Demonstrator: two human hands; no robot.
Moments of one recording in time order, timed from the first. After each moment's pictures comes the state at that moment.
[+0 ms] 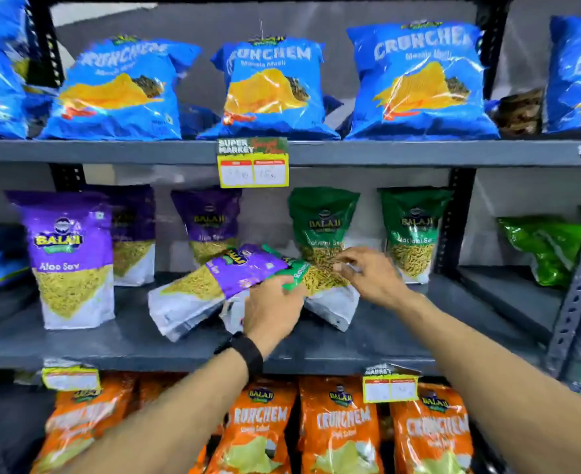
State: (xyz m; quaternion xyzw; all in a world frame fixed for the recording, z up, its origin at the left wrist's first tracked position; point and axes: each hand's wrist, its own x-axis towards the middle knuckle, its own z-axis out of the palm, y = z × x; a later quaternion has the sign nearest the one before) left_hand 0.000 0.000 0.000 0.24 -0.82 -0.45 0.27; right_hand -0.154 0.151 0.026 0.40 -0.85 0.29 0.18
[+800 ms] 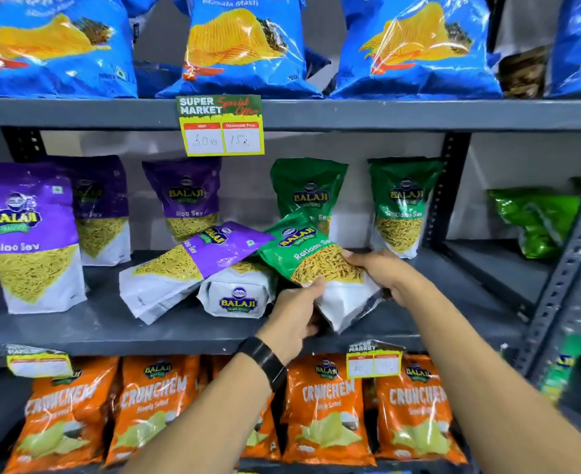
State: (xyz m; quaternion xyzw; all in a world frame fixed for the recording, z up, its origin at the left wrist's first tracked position) left_hand -0.041 0.047 -0.042 0.21 -0.58 -0.78 0.09; right_hand -0.168 0.183 0.000 0.15 -0.80 0.57 -0.10
